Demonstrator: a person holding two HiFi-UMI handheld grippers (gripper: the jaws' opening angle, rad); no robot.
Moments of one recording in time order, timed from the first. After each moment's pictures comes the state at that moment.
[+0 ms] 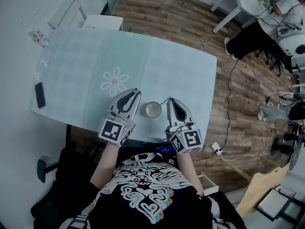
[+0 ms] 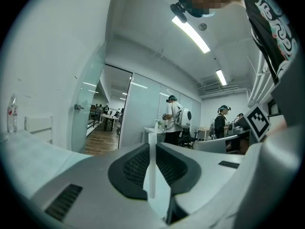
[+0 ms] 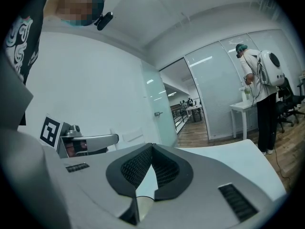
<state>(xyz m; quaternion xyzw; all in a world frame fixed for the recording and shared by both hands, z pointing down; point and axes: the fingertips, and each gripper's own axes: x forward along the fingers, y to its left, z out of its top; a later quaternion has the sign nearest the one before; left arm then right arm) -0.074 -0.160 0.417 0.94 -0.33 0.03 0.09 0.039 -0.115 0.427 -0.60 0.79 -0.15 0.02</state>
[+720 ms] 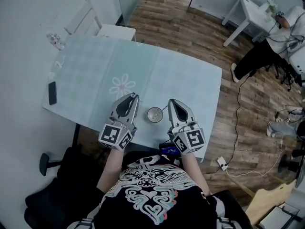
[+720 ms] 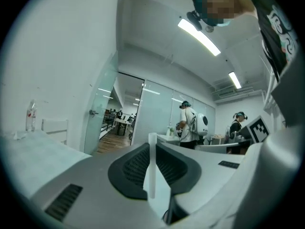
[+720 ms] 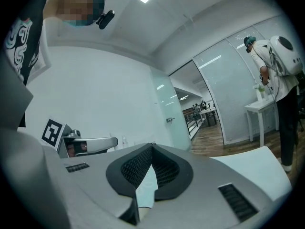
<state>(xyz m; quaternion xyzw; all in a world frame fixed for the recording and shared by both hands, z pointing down) -0.085 -0.151 0.384 0.91 -0.41 -0.01 0.10 0.043 -0.124 0.396 -0.53 0.83 -0.13 0.06</state>
